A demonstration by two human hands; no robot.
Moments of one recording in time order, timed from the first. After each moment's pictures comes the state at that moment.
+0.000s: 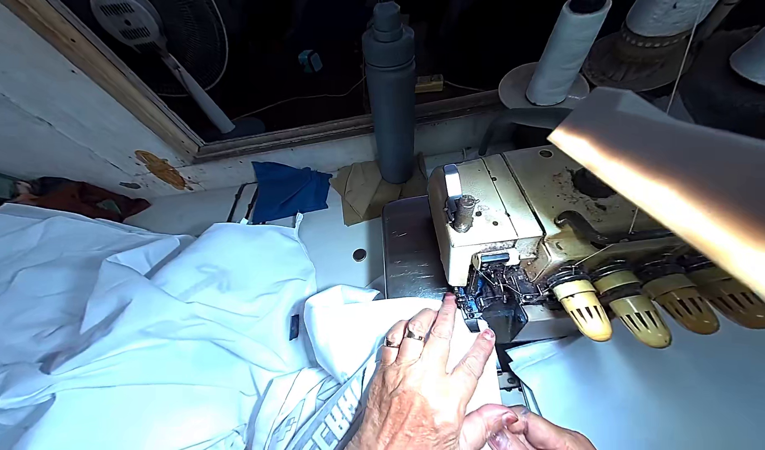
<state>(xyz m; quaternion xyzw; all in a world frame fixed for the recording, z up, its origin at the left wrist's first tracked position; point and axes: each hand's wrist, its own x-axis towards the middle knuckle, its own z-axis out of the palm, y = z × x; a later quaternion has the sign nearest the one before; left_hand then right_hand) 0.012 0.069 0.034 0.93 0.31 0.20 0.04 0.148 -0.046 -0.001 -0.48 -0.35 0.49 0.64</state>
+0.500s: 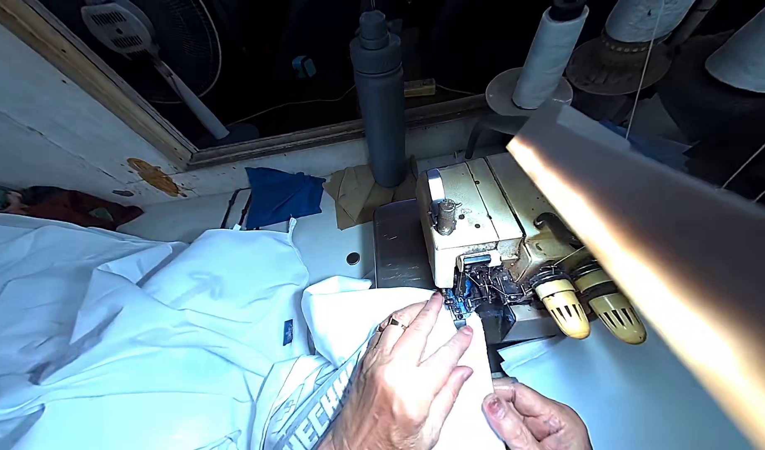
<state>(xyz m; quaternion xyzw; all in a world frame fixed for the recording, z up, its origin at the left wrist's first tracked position) 0.008 0.087 0.020 0.90 0.27 0.33 0.08 0.154 -0.031 0.008 -0.50 -0.36 0.46 0.64</state>
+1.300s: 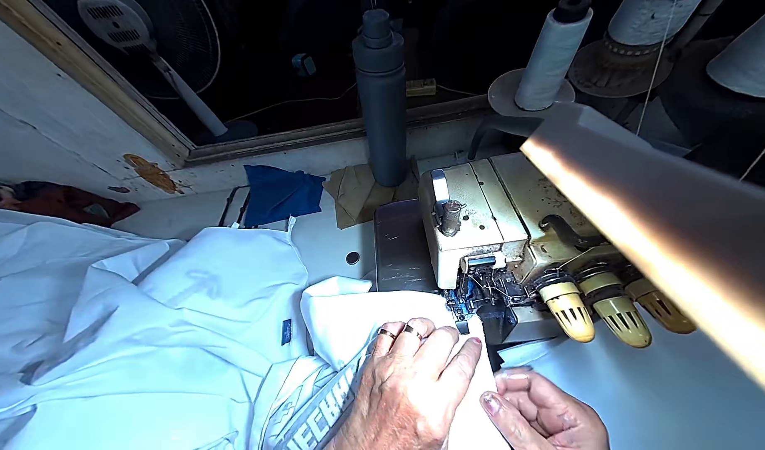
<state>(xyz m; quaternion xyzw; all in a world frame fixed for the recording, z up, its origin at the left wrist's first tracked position) 0.012 0.085 0.028 0.93 0.24 0.28 0.01 0.159 -0.025 0.012 -0.53 -0.39 0.41 0.63</state>
